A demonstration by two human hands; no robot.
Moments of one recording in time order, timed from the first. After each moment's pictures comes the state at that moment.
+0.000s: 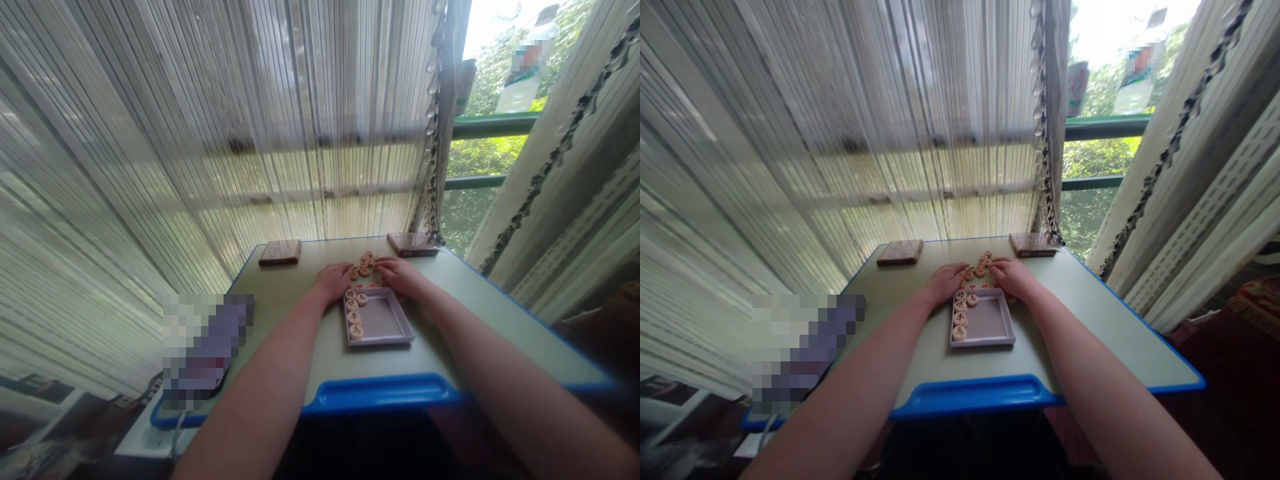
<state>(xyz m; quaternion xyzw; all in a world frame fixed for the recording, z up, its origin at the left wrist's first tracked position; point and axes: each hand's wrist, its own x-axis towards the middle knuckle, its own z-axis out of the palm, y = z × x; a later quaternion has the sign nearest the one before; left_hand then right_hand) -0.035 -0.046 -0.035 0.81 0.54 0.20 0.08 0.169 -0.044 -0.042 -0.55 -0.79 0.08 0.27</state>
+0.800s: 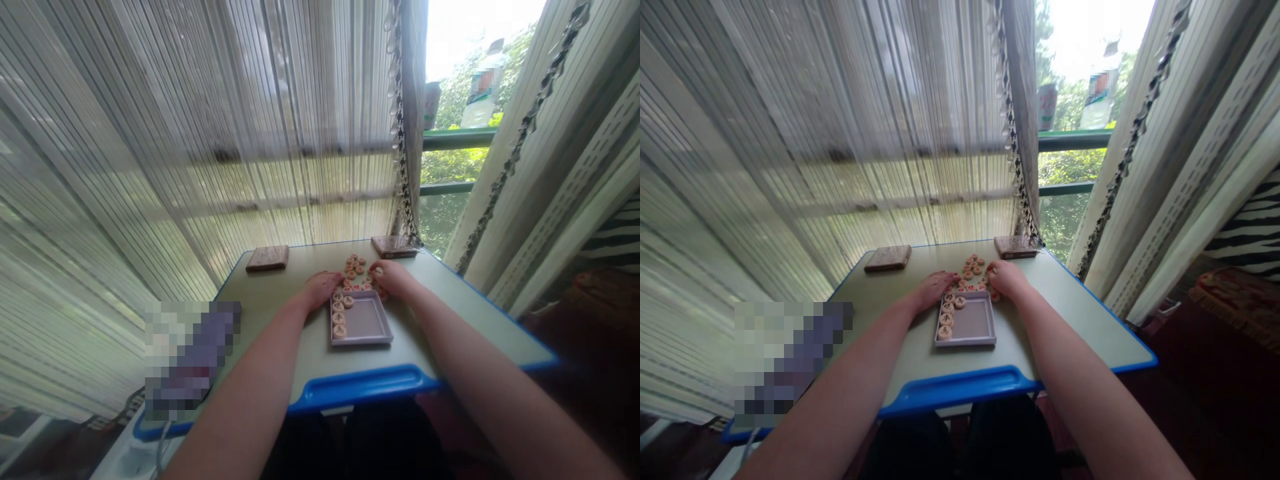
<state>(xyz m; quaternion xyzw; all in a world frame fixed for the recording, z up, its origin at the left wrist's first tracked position) -0.036 -0.053 -0.031 0.85 0.47 0.19 0.16 0.184 -0.046 -0.038 -0.64 -0.73 0.07 0.23</state>
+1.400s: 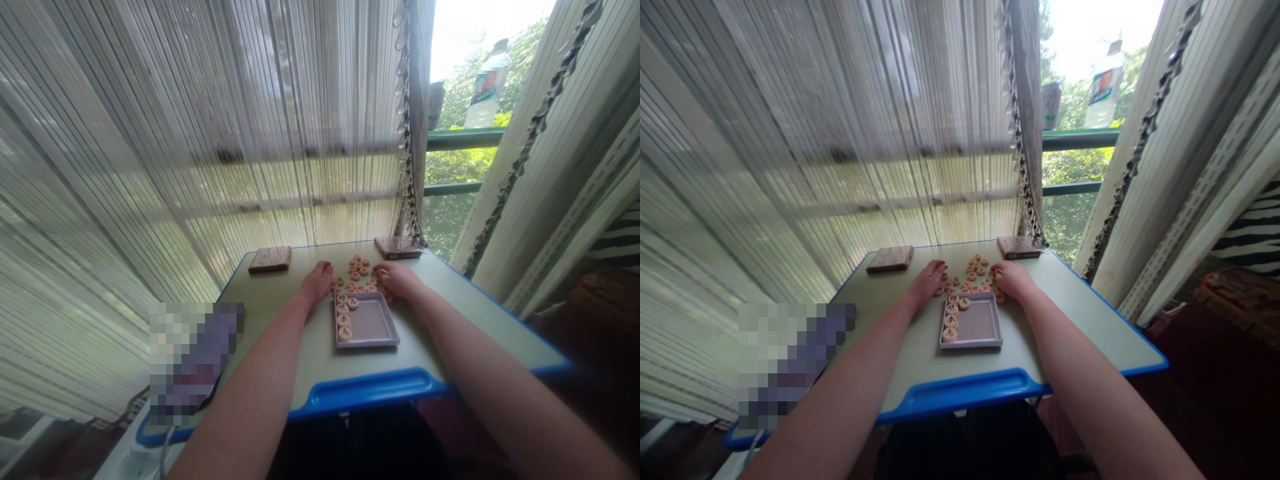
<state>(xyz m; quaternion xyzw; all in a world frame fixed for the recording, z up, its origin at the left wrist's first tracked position) -0.043 -0.044 -0.034 0.72 0.56 0.36 0.22 0.190 -0.040 -0.047 -0.62 -0.74 0.06 0.24</state>
